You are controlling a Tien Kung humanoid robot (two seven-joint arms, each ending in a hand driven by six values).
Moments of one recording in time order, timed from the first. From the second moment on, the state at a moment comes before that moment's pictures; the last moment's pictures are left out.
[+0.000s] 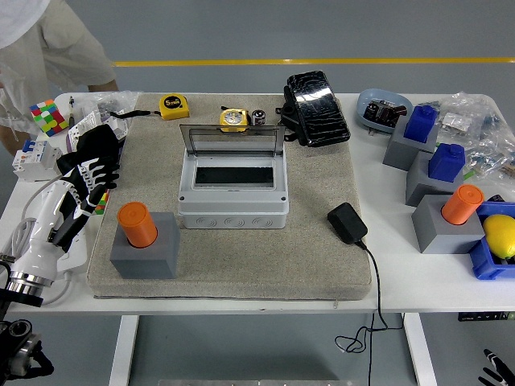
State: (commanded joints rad) left arm 0.07 0.36 -1.16 -1.39 1.20 0.26 -0.56; right arm 0.19 -0.19 0.82 0.18 -0.09 -0.10 -0.09
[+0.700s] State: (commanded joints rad) left arm 0.03 0.32 -1.09 -1.34 1.22 0.31 -0.58; right arm 0.19 -0.18 0.82 0.18 -0.09 -0.10 -0.09
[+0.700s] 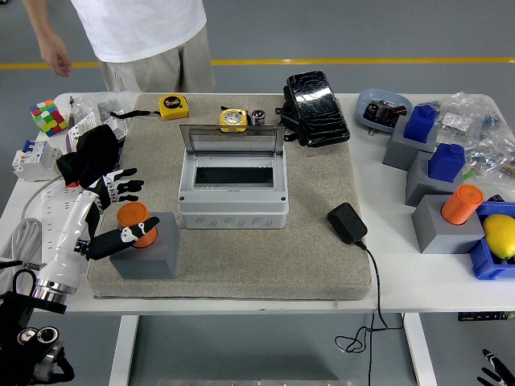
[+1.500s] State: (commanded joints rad) left arm -0.01 0.29 -1.03 -1.29 1.14 0.29 -0.63; right arm 0.20 -0.18 0.81 0.18 -0.08 -0.10 -0.09
